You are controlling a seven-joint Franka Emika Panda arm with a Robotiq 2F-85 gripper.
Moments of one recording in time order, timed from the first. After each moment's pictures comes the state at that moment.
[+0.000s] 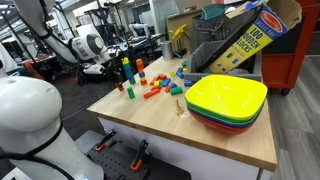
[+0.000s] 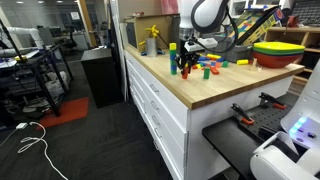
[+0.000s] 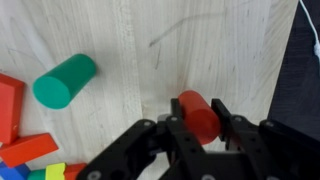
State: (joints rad) arm 0.23 0.00 0.22 -2.54 -0.17 2.66 0.62
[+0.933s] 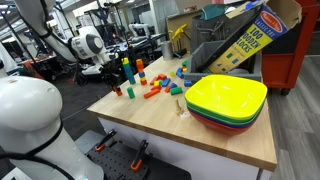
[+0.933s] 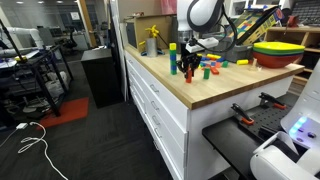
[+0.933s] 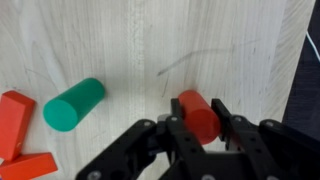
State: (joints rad) arm 0.24 0.02 0.23 -2.51 -0.11 2.52 0.54
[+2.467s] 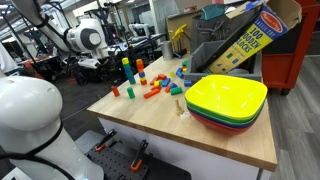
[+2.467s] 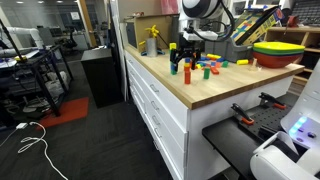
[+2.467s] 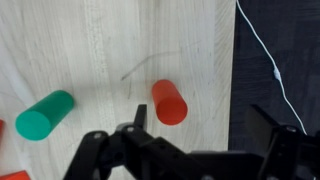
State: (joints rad) arm 0.24 -0.05 0.23 -2.50 0.20 2.48 0.38
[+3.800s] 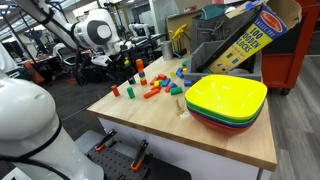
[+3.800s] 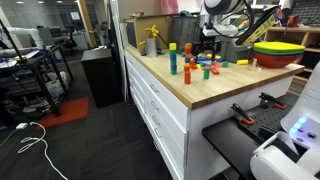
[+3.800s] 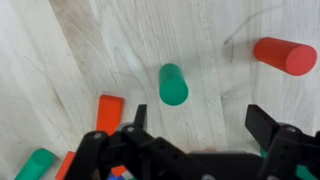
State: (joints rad) arm 0.06 -0.19 0.18 -2.63 0.06 2.50 0.44
